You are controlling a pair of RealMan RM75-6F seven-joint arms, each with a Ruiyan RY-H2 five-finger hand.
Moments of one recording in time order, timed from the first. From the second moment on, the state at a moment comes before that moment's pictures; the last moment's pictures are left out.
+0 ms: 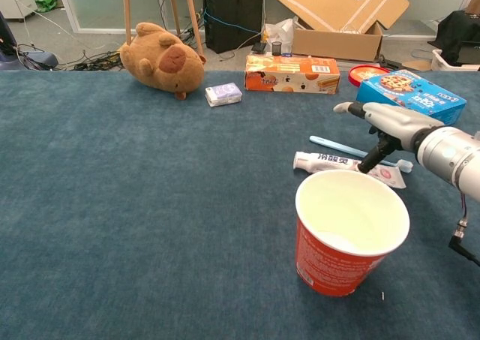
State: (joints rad) left arm -0.09 -1.06 -0.03 -1.62 1.49 1.46 -0.01; right arm 0.68 -1.71 0.22 -1.20 -0.93 0.96 -0.30
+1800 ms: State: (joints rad) left arm -0.09 -1.05 -0.03 -1.62 1.48 1.45 -0.02; right arm 0.75 -1.68 0.13 -1.24 -1.03 0.90 -0.52
